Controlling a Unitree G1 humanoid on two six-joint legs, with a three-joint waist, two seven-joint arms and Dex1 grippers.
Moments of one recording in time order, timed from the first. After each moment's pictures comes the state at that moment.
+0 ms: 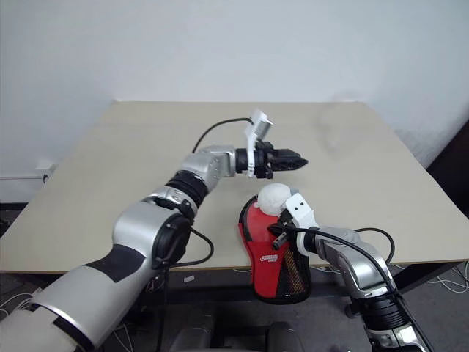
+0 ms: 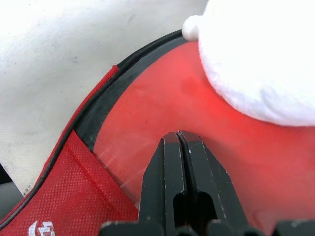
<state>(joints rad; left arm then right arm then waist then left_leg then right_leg) -1.34 -0.03 0.14 1.28 -0.14 0.29 -1.12 -0.23 -0.49 0.15 -0.26 0.32 0.90 0.62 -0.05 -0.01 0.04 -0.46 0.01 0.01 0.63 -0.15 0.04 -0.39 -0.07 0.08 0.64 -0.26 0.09</state>
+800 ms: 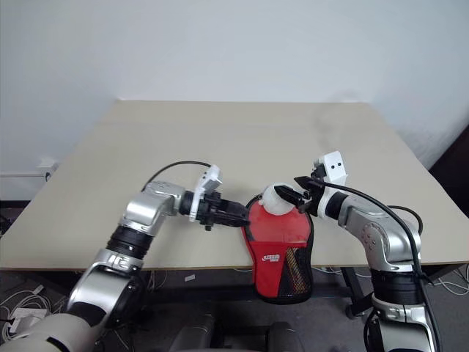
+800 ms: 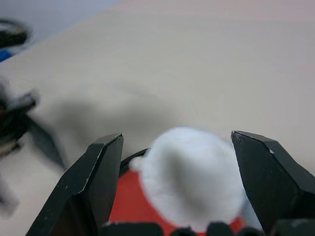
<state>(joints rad) -0.69 0.21 -0.23 0.30 -0.14 0.64 -1.32 -0.42 -0.46 -0.11 -0.14 0.48 0.88 0.55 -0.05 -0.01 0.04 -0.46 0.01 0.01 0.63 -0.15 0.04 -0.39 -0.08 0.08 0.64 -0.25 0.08</state>
